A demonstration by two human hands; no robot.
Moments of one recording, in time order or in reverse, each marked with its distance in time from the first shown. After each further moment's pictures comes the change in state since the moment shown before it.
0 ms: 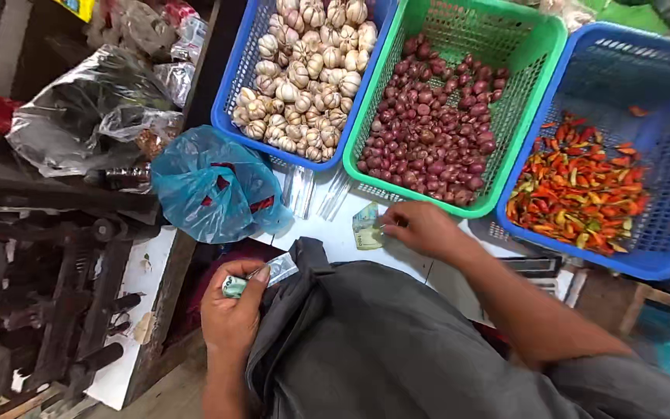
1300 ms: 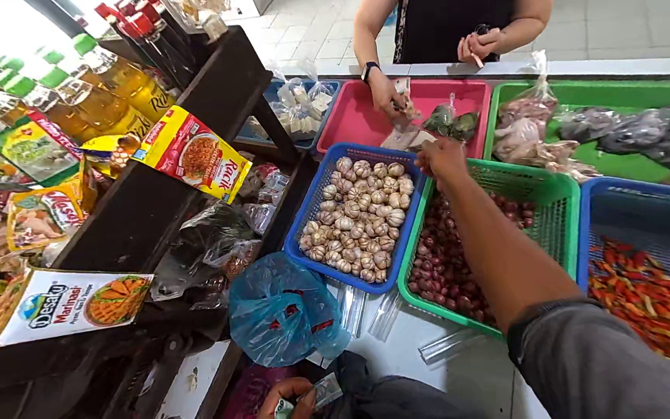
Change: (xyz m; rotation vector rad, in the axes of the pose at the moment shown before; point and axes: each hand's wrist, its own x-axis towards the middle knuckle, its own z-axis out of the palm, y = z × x) left_hand 0.047 -0.013 -0.032 -0.063 -0.034 -0.031; right_hand 0.322 0.007 -0.169 0.740 0.674 0.352
